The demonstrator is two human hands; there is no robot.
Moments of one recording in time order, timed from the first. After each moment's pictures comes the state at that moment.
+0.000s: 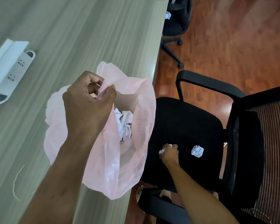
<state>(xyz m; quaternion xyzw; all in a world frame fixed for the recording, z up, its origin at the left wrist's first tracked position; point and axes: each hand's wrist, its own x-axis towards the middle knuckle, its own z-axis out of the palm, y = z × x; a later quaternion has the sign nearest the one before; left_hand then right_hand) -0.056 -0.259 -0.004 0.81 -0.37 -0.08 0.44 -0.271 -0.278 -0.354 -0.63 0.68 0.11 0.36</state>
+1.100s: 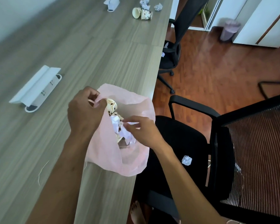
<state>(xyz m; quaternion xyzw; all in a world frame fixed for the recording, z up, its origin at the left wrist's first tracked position) -0.010 -0.195 0.051 0.81 -0.39 -0.03 0.44 -0.175 -0.259 -0.014 -0.71 0.42 -0.17 0.54</state>
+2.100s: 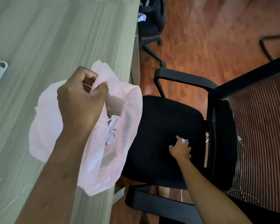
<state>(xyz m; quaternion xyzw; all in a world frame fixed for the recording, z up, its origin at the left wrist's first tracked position) -0.092 -0.284 -0.009 0.77 -0.45 -0.06 0.44 -0.366 -0.305 -0.317 -0.49 0.78 0.07 0.39</state>
